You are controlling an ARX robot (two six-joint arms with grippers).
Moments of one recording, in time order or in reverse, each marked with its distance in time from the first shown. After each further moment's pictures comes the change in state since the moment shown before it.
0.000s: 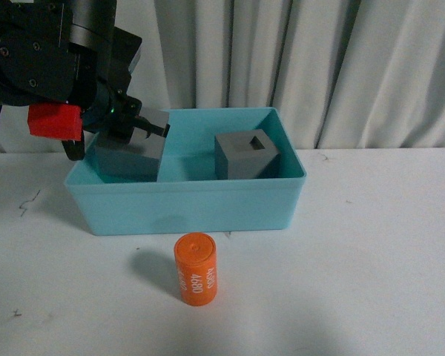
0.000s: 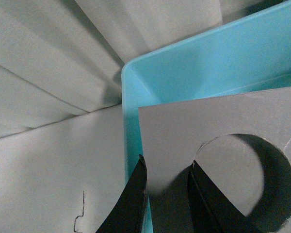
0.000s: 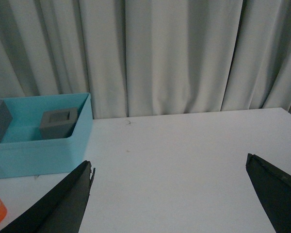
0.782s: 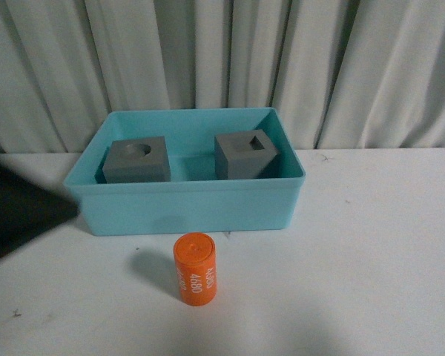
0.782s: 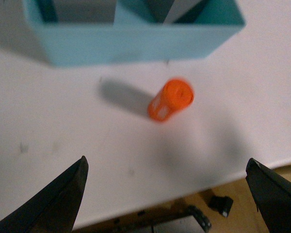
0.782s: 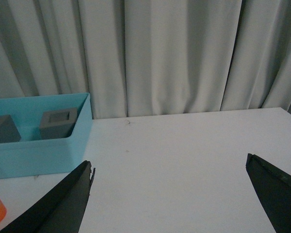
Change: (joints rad) left arm -0.060 -1.125 -0.749 -0.534 0.512 -0.492; right arm 0.000 0.000 0.000 0.000 0.000 0.000
